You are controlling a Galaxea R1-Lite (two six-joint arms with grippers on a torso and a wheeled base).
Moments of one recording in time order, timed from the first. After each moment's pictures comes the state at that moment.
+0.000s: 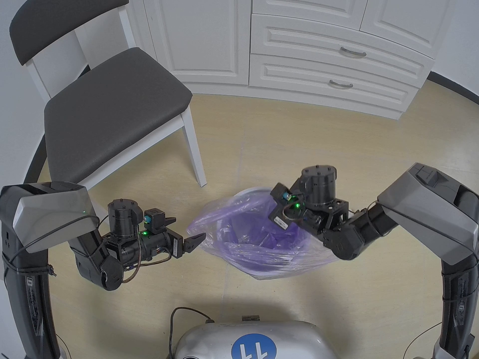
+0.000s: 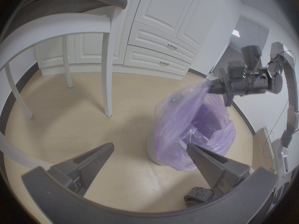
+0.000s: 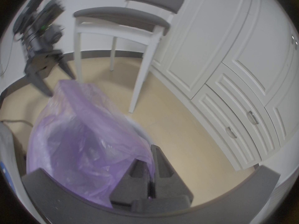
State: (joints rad) left arm -0.27 2.29 -0.70 -1.23 -0.35 0.07; right arm 0.56 2.32 -1.22 -0.84 -0.18 -0.68
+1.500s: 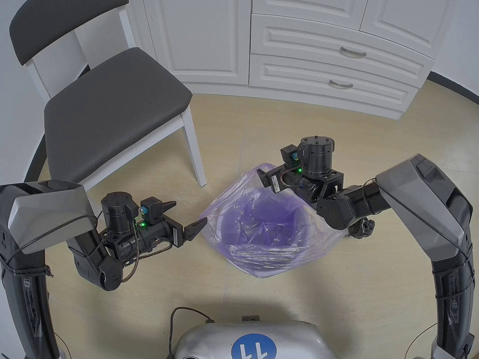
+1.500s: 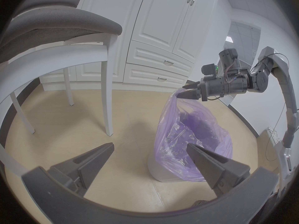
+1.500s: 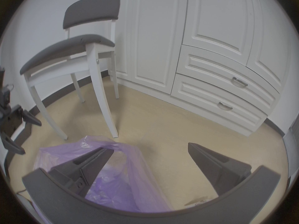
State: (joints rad) left arm -0.28 2.26 -0.69 -1.38 -0.34 0.06; right arm 0.51 2.40 -1.56 -0.70 -0.21 -0.26
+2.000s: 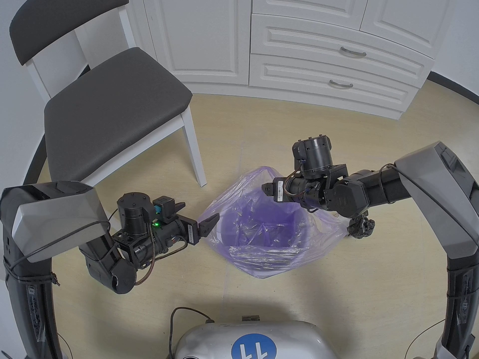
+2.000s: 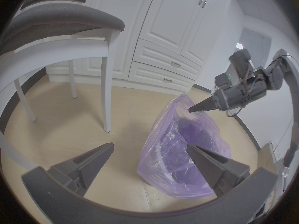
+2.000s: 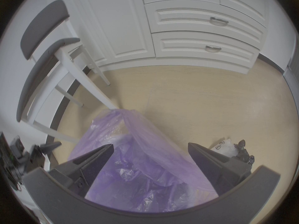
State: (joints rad) left arm -0.37 2.27 -0.73 -1.35 -0.19 -0.06; right arm 0.52 2.29 -1.55 -0.24 -0.23 0.27
